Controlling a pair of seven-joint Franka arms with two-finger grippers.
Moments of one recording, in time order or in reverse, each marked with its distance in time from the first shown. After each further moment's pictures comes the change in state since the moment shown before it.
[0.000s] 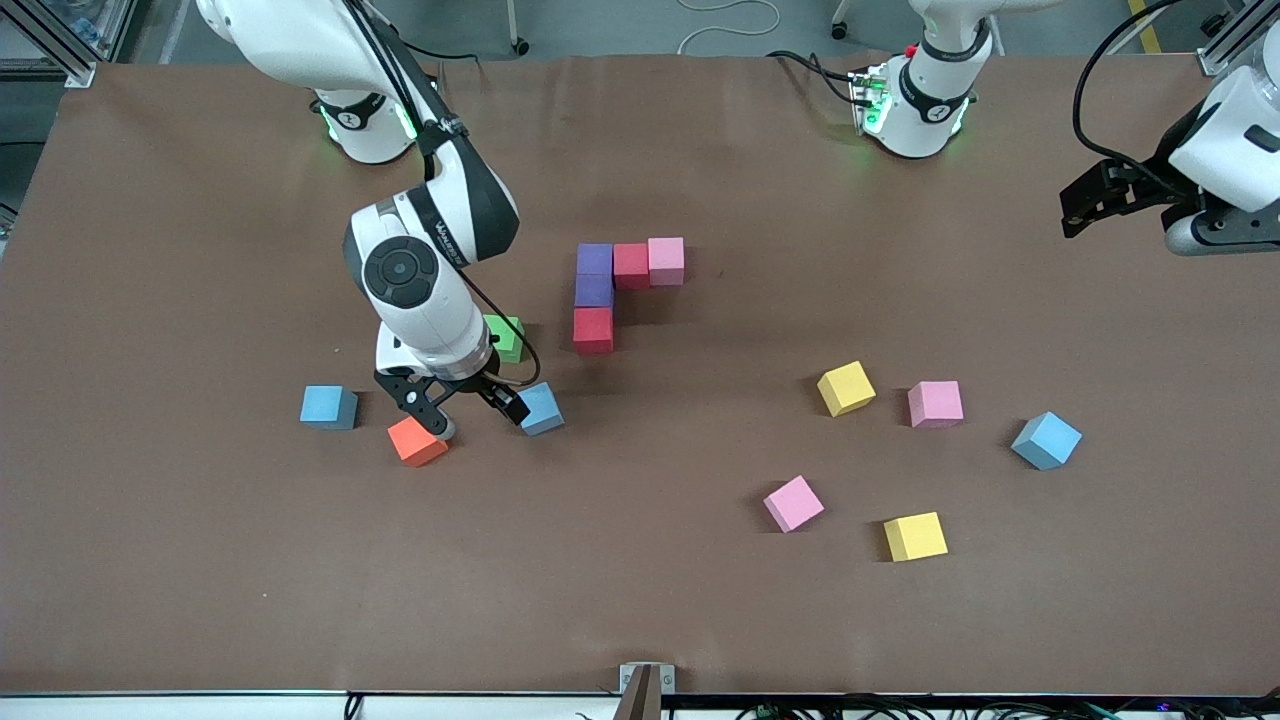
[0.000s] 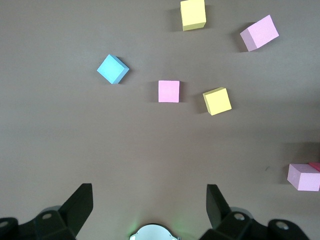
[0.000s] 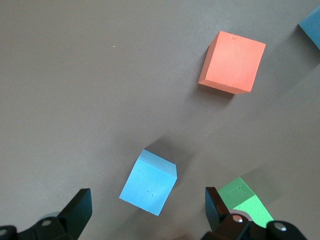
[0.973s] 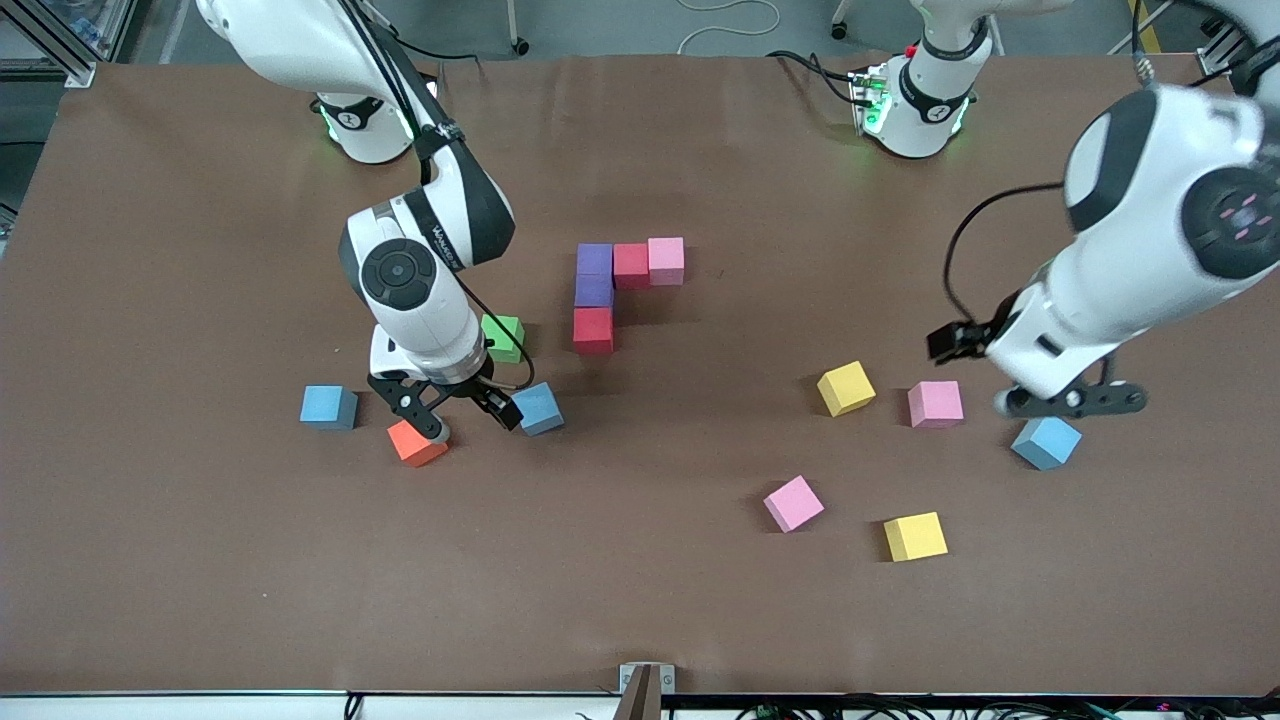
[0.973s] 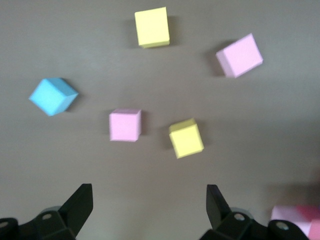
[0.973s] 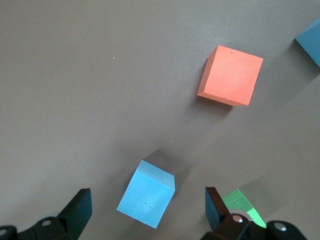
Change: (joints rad) left arm -0.130 0.306 -0.007 -0.024 -0.001 0.313 -0.212; right arm -0.006 0.004 -0.004 -0.001 -0.030 0.013 0.000
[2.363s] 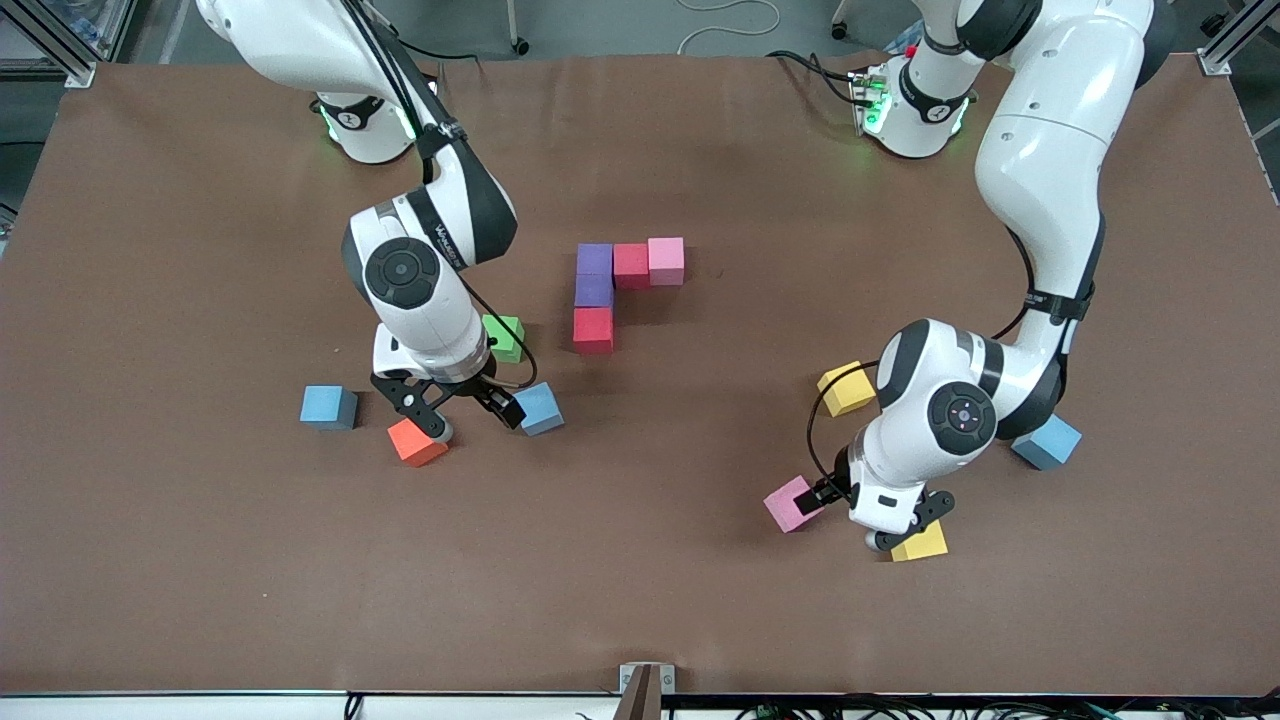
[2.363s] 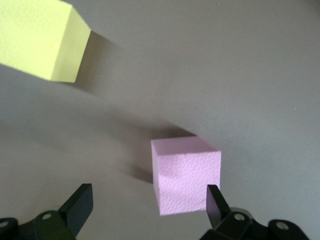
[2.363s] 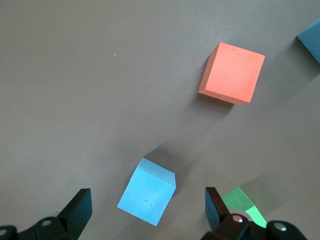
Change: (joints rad) left arm -0.095 0.489 0.007 0.118 0.000 0.562 -0.483; right arm 0.003 0.000 0.004 -0.001 -0.002 0.001 0.004
